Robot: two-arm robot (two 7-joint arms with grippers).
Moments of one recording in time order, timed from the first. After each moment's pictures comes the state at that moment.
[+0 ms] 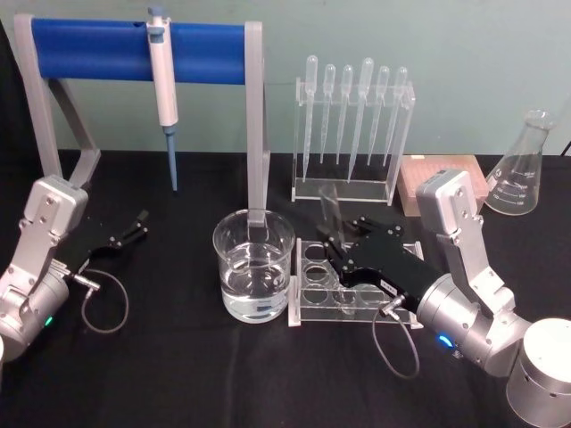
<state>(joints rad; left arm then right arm) -0.20 0.60 0.45 -1.41 -0.25 -0.12 0.03 0.09 0.34 -0.35 -1.68 0.20 0.12 0.33</state>
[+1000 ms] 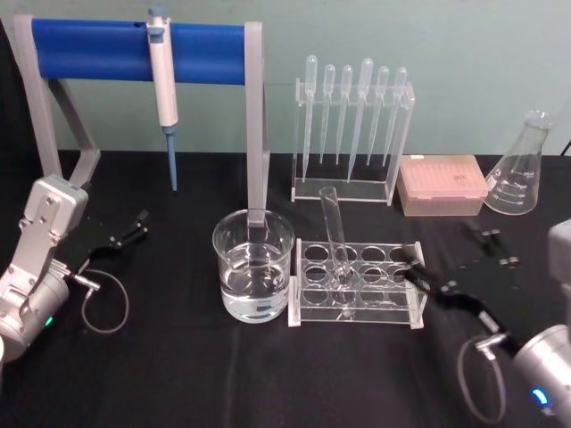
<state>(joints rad) -0.20 0.60 0.45 -1.41 -0.25 -0.12 0.03 -0.25 0.37 -0.14 -1.95 0.20 0.05 0.17</state>
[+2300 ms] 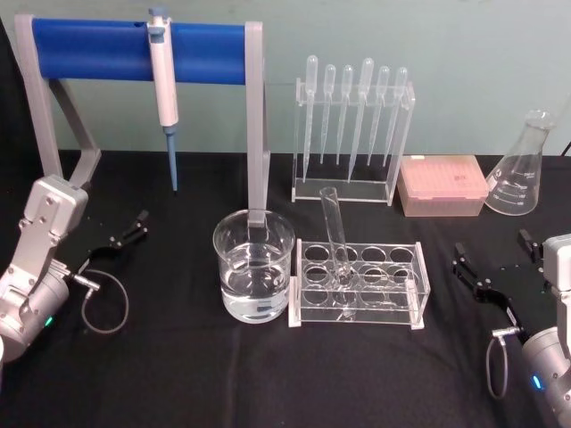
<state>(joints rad) -0.20 0.60 0.45 -1.41 -0.25 -0.12 0.03 -0.12 0.25 -0.08 -1.61 0.02 -0.09 0.01</state>
